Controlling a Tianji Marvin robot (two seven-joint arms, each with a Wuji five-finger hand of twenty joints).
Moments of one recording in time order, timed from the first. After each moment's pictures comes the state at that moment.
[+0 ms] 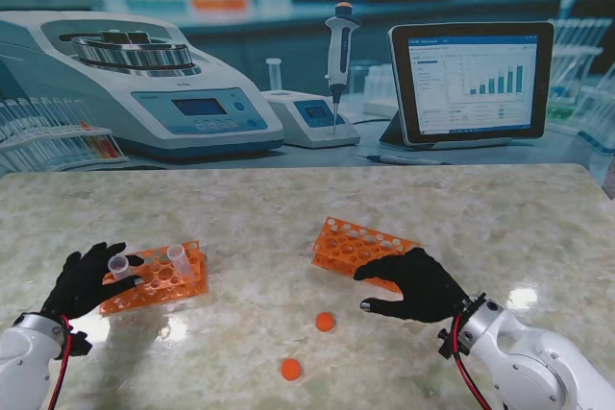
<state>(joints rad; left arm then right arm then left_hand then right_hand) 1.85 -1.09 -1.73 -1.49 0.69 -0.32 0.05 -1.84 -1.06 1.44 -1.78 -0.83 -0.50 0.02 0.92 -0.13 -0.12 -0.04 0.60 -0.08 0.30 0.22 0.42 0.03 0.07 0.13 0.18 0.09 0.03 0.22 -0.07 0.31 0.06 0.30 0.39 -0.16 0.33 -0.07 0.55 -0.07 0.32 0.46 0.76 0.02 0.10 0.22 0.63 0.10 0.12 0.22 0.20 0.34 0.85 0.29</state>
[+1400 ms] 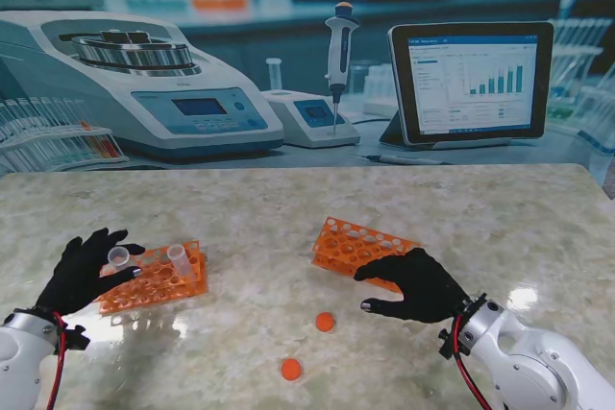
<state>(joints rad) 1.89 -1.10 -1.77 -1.57 0.66 -0.42 0.08 -1.85 -1.06 1.45 -1.78 -0.83 -0.50 0.01 0.94 -0.13 -0.12 -0.04 0.60 -0.06 0.30 0.25 0.44 0.03 0.07 0.13 0.19 0.09 0.03 0.22 -0.07 0.31 0.06 0.30 0.39 -0.16 0.33 -0.07 0.55 -0.07 0.32 0.46 0.76 0.02 0.10 0.22 0.63 0.10 0.12 0.22 0.20 0.34 0.85 0.29</state>
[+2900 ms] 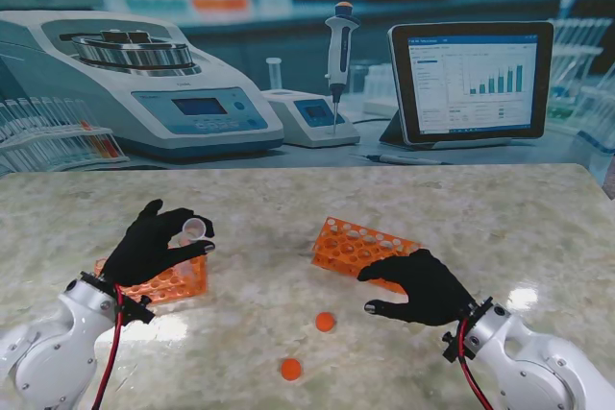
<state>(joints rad) 1.87 -1.10 -1.58 -1.85 0.61 -0.42 0.05 -1.88 -1.06 1.47 -1.80 -0.83 -0.52 -0.01 0.94 -0.13 -0.12 -0.04 0.62 -0.05 0.62 0.76 0.84 0.09 0.17 0.26 0.55 0.23 0.13 0.28 0.05 0.44 0.08 0.30 0.39 -0.16 0.33 -0.07 0.55 -0.07 0.32 0.46 0.76 0.02 0.10 0.22 0.63 0.10 0.12 0.22 0.20 0.34 0.85 0.29</state>
